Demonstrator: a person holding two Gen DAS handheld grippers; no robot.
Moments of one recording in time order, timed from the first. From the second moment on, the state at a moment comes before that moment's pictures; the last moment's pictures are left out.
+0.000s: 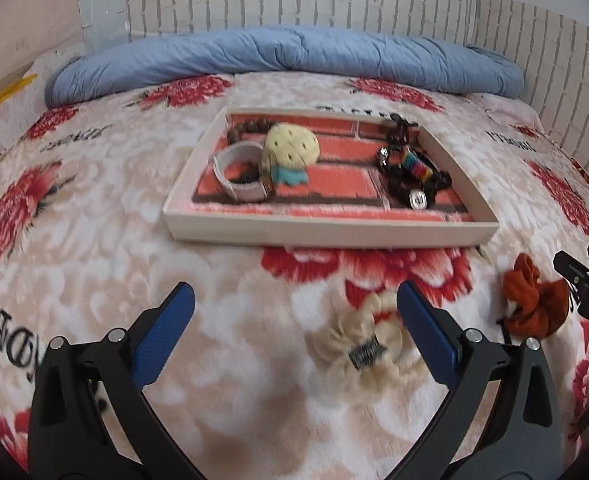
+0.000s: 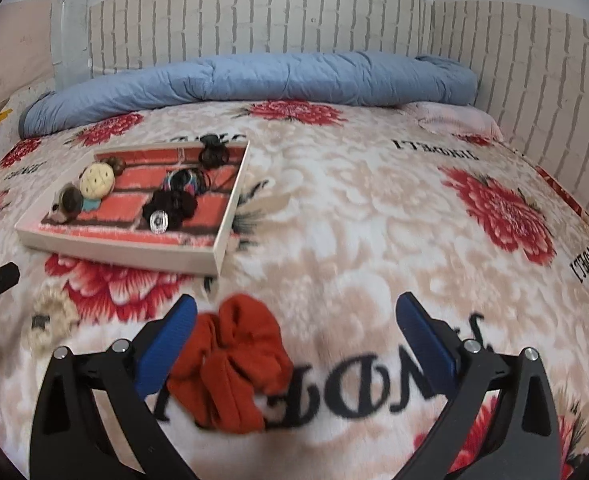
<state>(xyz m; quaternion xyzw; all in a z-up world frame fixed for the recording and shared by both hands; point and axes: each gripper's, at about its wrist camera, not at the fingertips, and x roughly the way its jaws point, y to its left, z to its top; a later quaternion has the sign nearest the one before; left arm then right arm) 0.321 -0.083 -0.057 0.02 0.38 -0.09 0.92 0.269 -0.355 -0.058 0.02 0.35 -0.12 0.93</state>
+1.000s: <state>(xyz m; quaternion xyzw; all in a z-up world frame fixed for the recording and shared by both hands) 0.325 -0.119 -0.100 0.06 0.42 -0.14 0.90 0.277 -0.351 -0.102 0.03 0.40 -0.10 0.91</state>
